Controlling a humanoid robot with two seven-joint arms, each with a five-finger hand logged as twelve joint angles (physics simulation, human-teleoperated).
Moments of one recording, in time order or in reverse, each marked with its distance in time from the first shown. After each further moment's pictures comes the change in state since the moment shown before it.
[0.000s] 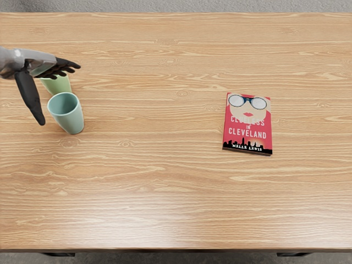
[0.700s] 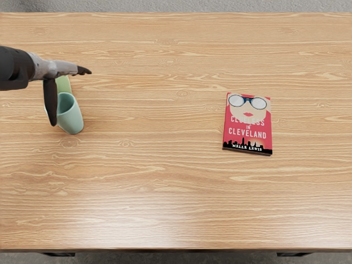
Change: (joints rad) left arm -0.011 -0.200 0.093 0.054 0.413 0.046 0.003; right arm -0.001 0.000 0.000 -0.001 0.000 0.000 -0.003
